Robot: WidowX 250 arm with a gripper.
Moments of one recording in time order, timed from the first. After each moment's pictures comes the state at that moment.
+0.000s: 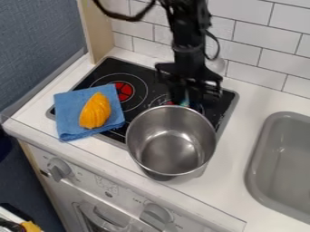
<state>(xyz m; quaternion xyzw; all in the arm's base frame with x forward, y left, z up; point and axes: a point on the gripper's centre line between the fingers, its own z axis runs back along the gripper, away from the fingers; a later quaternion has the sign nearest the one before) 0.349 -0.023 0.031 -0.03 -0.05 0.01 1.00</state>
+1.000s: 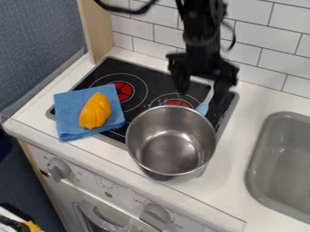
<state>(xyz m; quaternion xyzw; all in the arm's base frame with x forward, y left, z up) 0.354 -0.037 0.076 -0.03 -0.14 0.00 0.99</state>
